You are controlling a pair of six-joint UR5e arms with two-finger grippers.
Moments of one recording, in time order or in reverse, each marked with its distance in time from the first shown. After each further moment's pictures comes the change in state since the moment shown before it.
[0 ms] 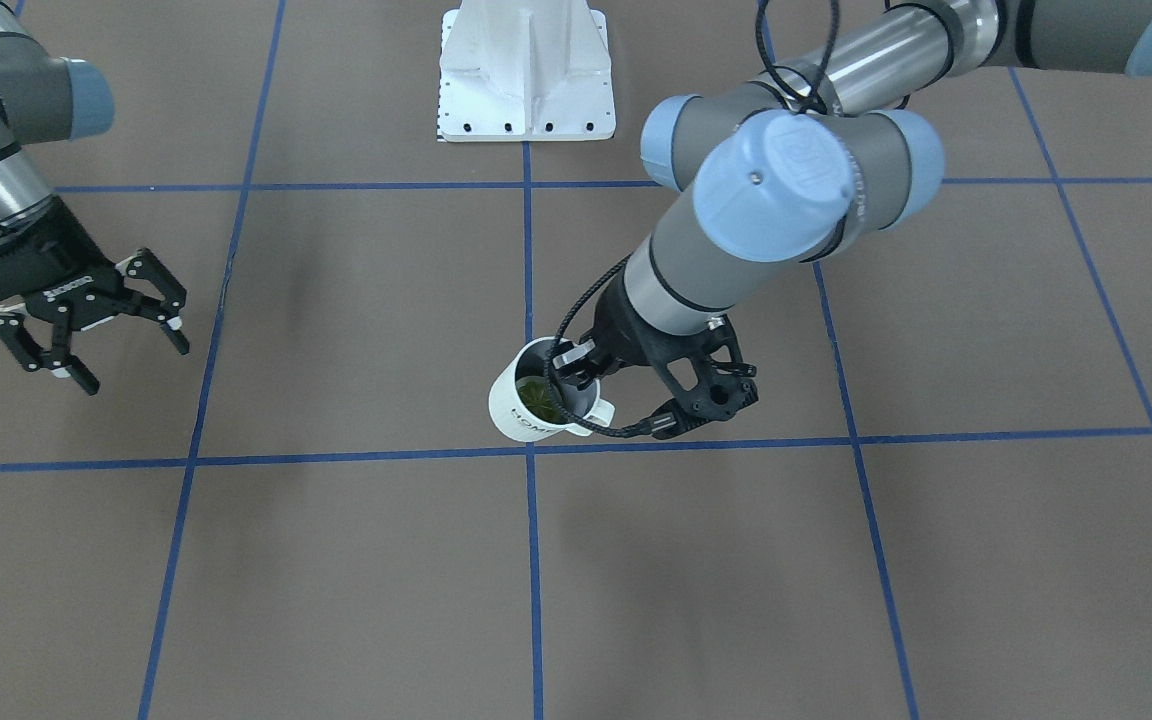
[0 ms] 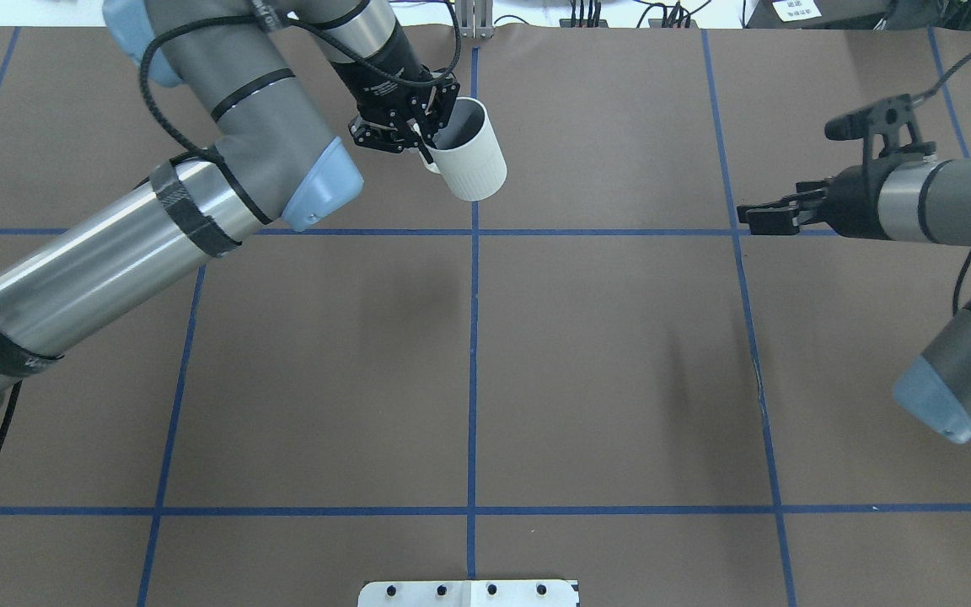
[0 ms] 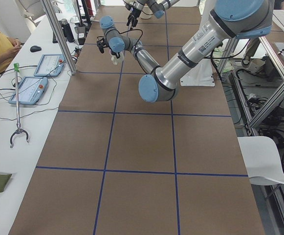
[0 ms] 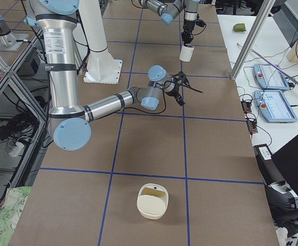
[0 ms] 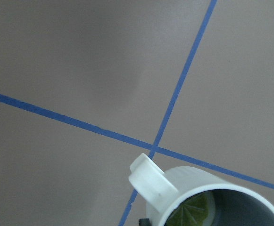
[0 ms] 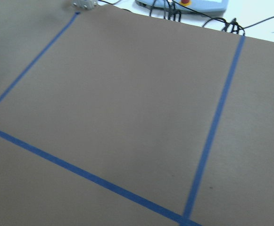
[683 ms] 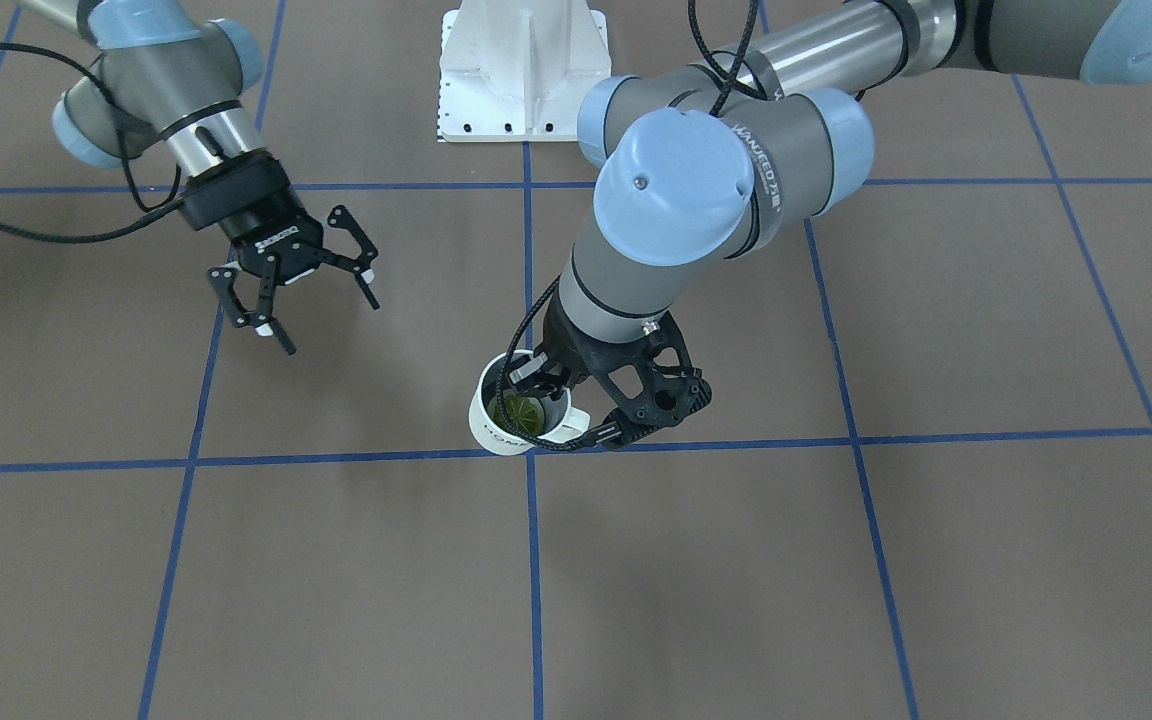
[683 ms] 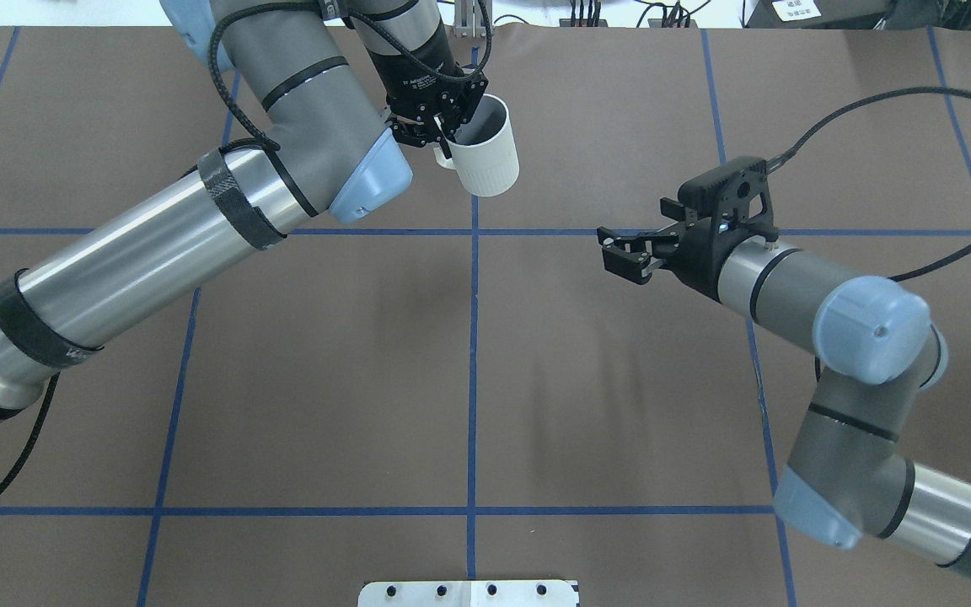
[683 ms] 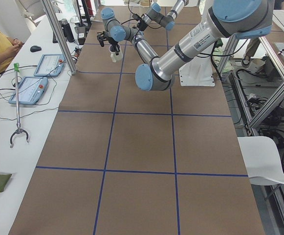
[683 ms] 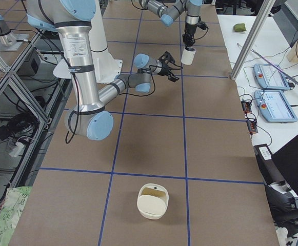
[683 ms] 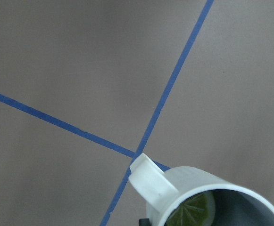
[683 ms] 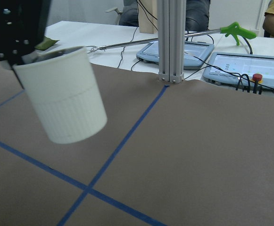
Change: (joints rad) left arm 0.017 -0.063 0.047 0.079 0.053 0.007; right arm -0.360 0.130 0.010 0.107 -0.567 0.037
